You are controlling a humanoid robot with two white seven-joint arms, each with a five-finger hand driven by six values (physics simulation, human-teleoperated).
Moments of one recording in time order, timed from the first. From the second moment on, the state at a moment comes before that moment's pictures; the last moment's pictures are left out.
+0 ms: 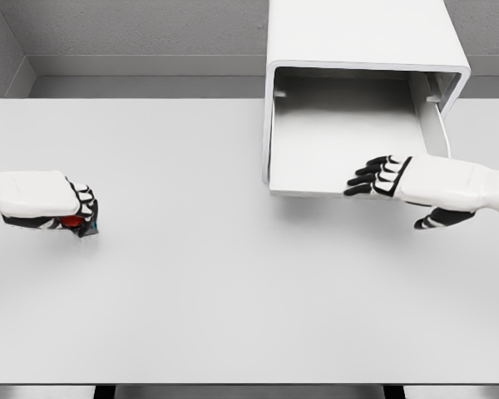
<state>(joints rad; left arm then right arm) -0.70 1.15 -0.80 -1.64 -0.25 -0.61 -0.61 -0.39 -1.01 0.38 -1.76 0.18 -0.61 0.61</state>
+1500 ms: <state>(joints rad) -1.07 0.56 -0.80 -1.54 -0.06 -0.62 -0.61 0.47 -1.04 -0.54 -1.76 -0.06 -0.61 0.61</state>
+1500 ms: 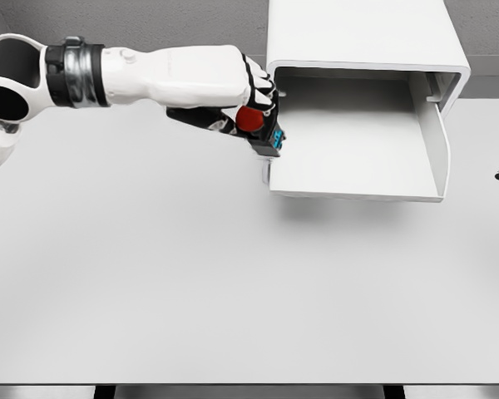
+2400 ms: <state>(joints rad) -1.16 0.19 -0.88 -1.13 -0.25 -0.66 -0.71 0.39 -1.05 -0.31 -1.76 0.06 -0.61 0.61</state>
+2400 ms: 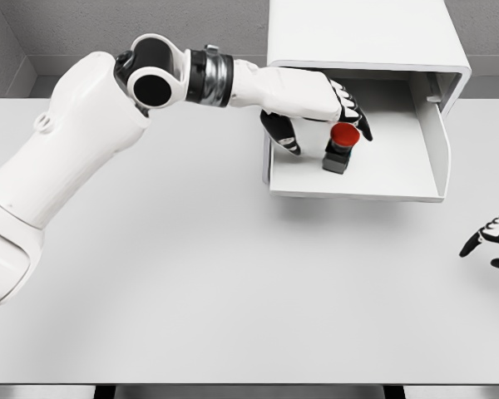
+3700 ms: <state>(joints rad) -0.92 0.93 -0.89 -1.47 0.12 -0.61 -0.59 0.09 -1.08 0.01 -1.76 0.07 -0.61 0.61</state>
